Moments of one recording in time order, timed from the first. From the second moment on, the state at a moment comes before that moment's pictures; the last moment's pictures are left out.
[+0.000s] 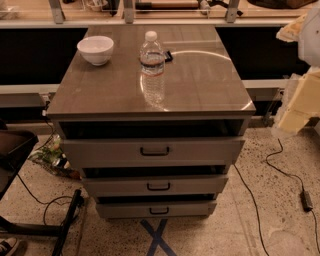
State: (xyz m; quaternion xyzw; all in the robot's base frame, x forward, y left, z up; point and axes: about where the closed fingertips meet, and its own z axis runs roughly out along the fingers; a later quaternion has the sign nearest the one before) arm 0.434 -0.205 1.013 -0.60 0.77 -0.07 0.21
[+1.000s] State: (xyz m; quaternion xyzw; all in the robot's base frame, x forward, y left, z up) arm 0.485 -0.202 1.016 -0.54 0.78 -0.02 0.32
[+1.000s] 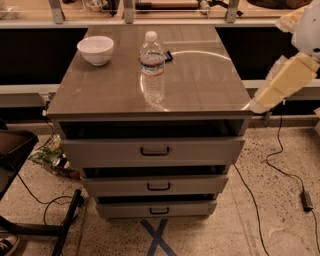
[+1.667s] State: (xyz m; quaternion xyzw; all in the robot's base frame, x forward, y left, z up) arm 0.548 -0.176 0.997 -0.46 0.74 0.10 0.49
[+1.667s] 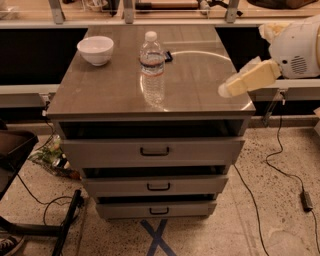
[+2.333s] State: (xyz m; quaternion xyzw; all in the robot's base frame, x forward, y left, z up) arm 0.573 -0.145 1.013 -0.38 0.69 0.16 0.60
